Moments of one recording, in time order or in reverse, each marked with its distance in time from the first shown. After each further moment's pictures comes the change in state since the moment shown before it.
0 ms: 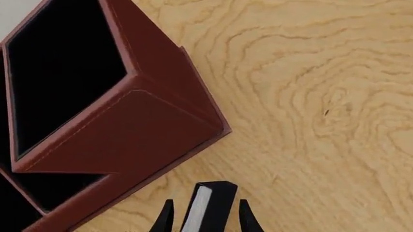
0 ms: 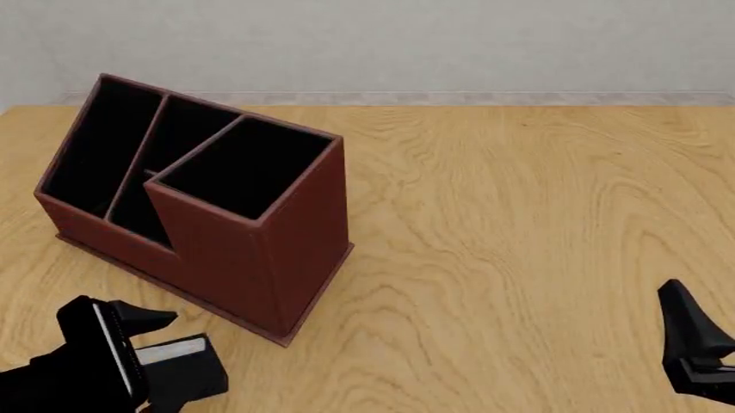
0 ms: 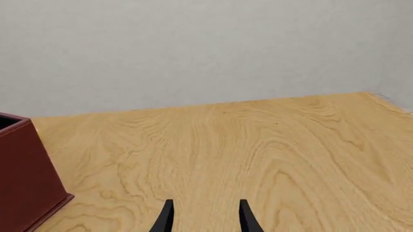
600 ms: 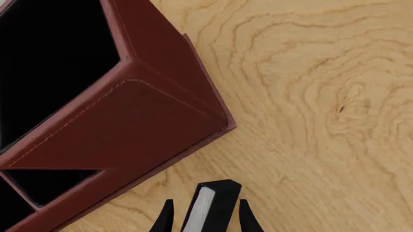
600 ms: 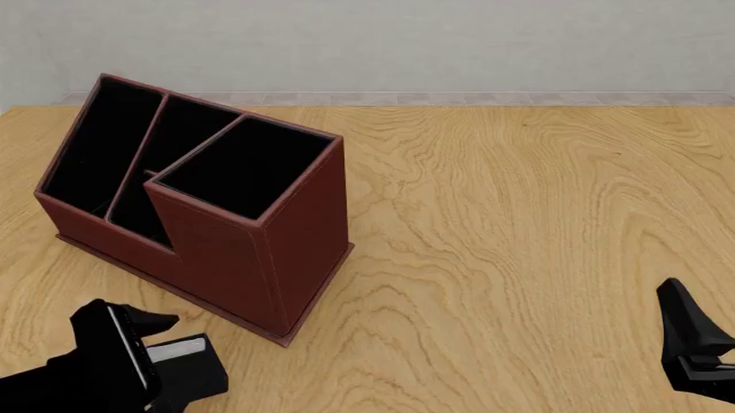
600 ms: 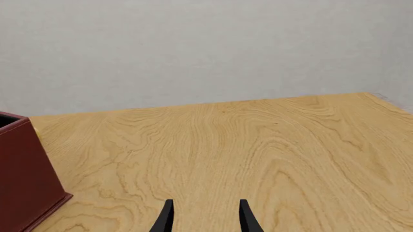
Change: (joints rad) left arm 0.047 0.075 0.050 -0.103 0.015; right arm -0.001 0.021 0.000 -0.016 -0.006
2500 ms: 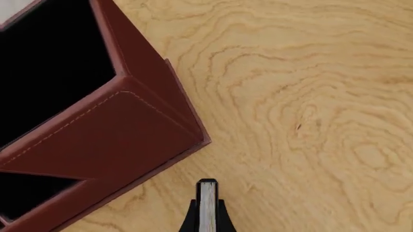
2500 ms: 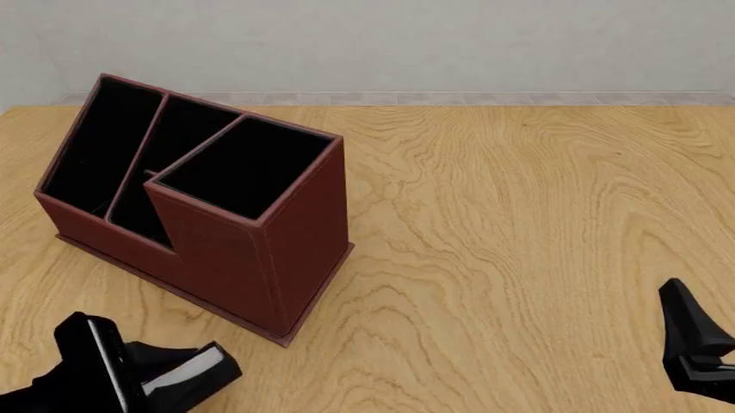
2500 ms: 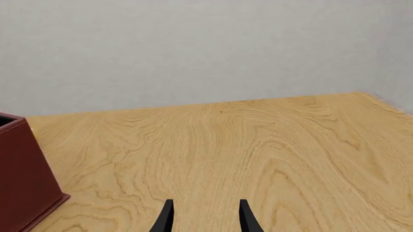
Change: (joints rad) left arm -0.162 -0.120 -0.003 0.057 -0.176; right arm -0.010 -0.008 0.000 0.007 -0.003
